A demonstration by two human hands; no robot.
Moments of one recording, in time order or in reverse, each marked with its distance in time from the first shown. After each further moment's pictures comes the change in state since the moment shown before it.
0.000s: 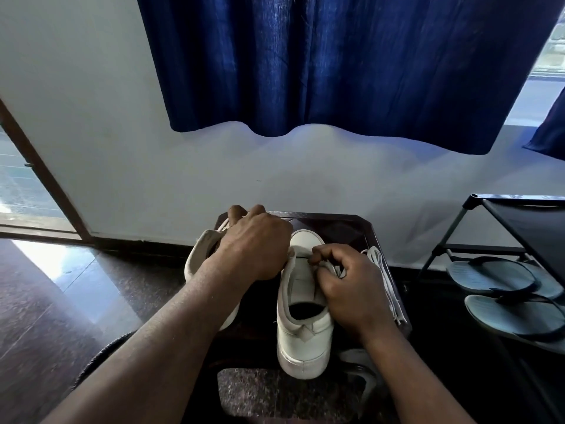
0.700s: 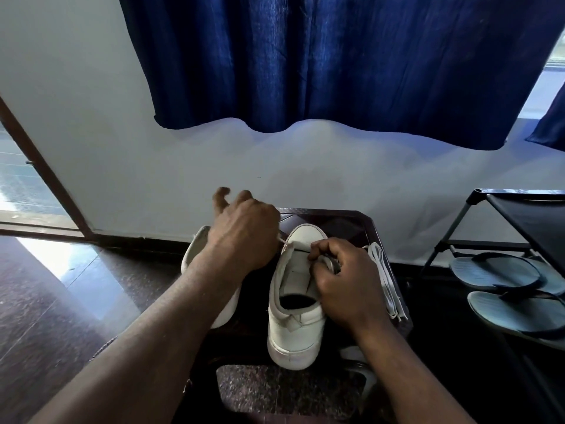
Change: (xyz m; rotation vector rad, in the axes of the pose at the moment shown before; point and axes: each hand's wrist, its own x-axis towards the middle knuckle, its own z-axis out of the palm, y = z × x) left_hand 0.002 -0.012 0.002 0.071 0.111 -0.086; right_hand 0.004 0.007 0.008 -0.108 0.026 -0.010
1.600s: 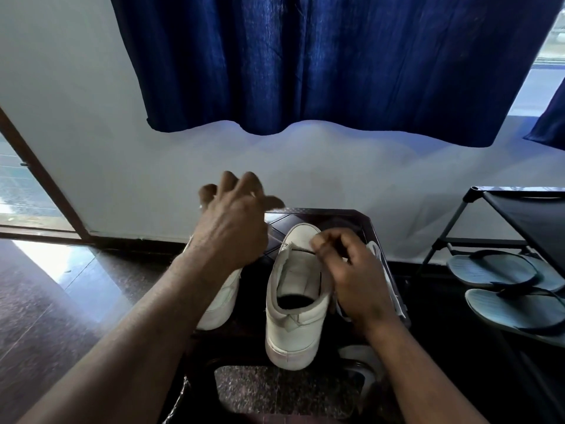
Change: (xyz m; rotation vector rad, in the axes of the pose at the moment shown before) left_hand -0.005 -0.012 0.000 -0.172 0.210 0.007; right_hand 0.004 -0.001 -0.012 0.300 -0.011 0.107
